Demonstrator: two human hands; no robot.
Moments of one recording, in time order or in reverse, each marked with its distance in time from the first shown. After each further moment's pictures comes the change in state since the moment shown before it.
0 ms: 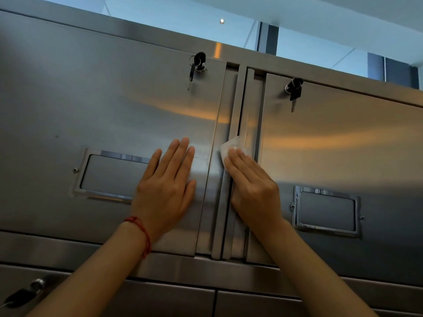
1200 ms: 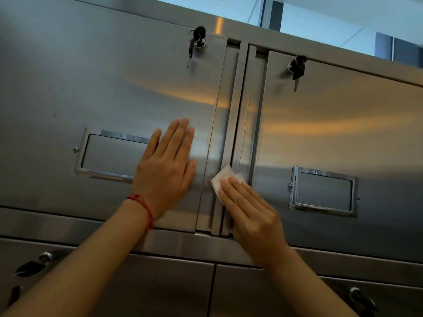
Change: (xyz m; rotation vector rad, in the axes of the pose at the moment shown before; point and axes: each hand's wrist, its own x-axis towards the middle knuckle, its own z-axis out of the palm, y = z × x) left_hand 0.000 0.001 -0.002 -0.029 -0.027 -0.001; right_hand -0.067 -0.022 -0.020 -0.011 -0.082 -0.163
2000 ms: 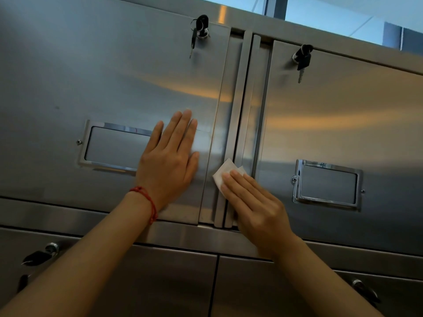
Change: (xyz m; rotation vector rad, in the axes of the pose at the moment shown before) left_hand -0.001 0.000 0.001 0.000 -0.004 -0.005; right_hand -0.001 0.007 -0.004 -0.013 -0.031 -0.090
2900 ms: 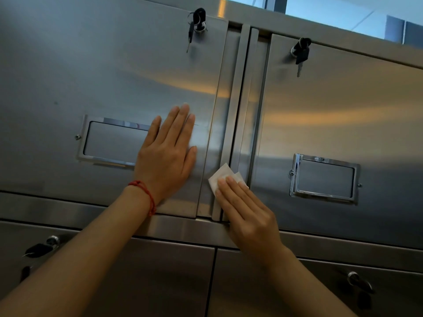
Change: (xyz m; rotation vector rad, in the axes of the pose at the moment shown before) left_hand 0.000 0.000 0.000 -0.014 -0.003 -0.008; right_hand -0.016 -0.023 0.005 0.041 0.007 0.072
